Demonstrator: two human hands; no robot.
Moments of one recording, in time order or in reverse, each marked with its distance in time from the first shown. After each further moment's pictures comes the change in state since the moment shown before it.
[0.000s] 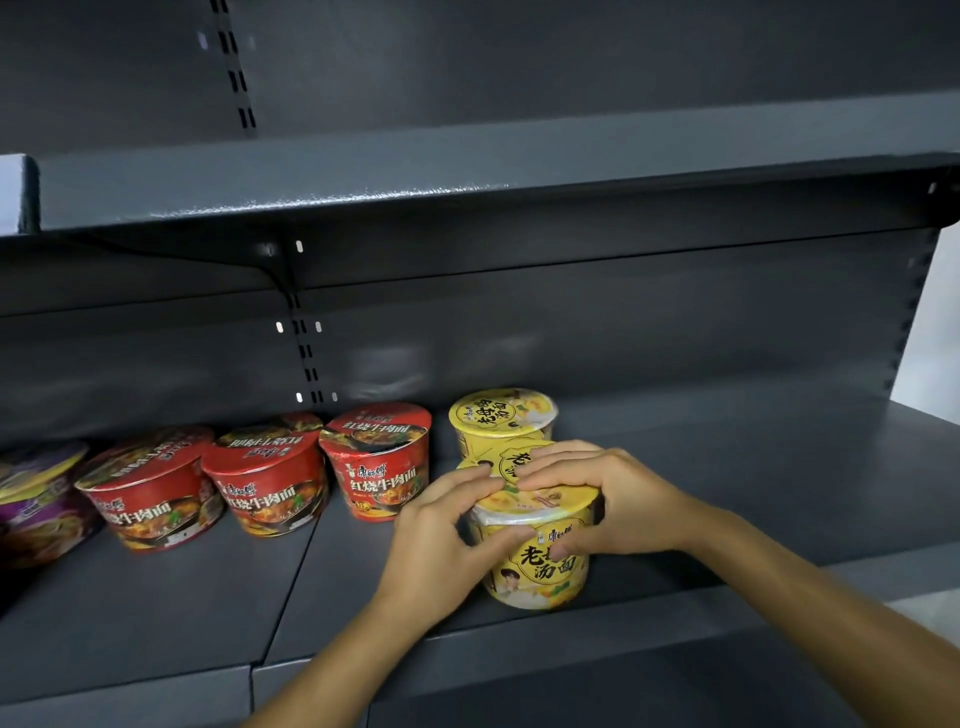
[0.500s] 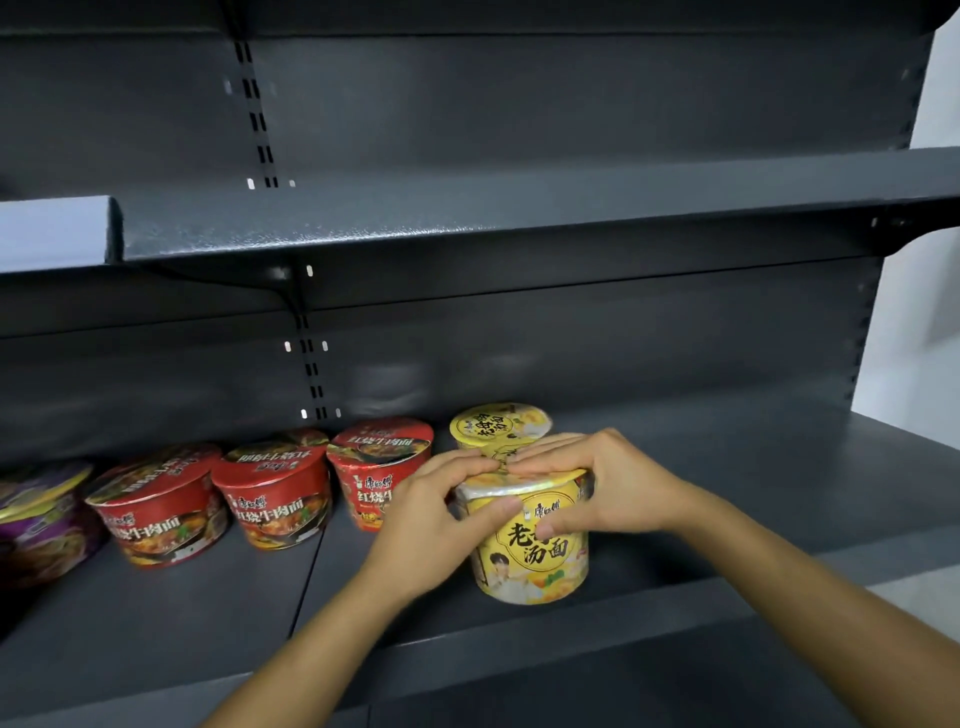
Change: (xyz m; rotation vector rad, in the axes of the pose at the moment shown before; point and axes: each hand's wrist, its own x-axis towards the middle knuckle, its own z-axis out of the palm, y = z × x) left_hand 0.012 0.022 -0.040 -0.081 -0.092 -0.056; right_hand 0.000 -0.048 -0.017 0.066 0.055 0.064
